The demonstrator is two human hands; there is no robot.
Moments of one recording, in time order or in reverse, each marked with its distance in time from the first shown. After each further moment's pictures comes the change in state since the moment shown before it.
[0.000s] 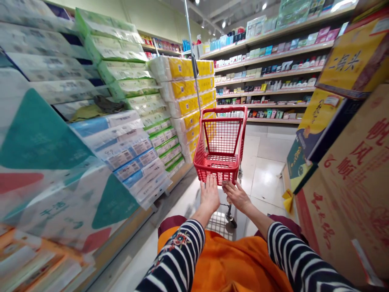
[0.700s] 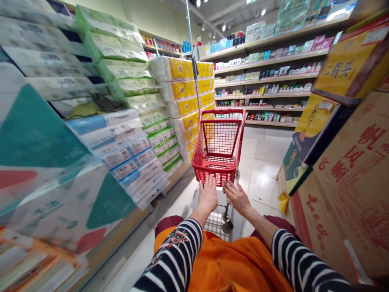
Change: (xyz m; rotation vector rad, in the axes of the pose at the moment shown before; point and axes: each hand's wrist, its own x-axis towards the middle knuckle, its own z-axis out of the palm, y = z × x) left_hand 0.001 0.000 0.001 -0.004 0.039 0.046; right_hand -0.006 0.000 -0.011 0.032 0.006 0.147
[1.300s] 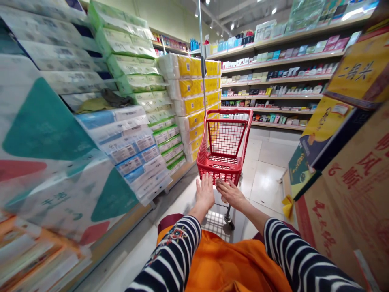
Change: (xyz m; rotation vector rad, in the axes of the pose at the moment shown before) left_hand 0.001 -0.023 -0.003 0.019 -0.047 -0.116; right_hand 0.041 -0.009 0.011 0.000 -0.076 -0.299
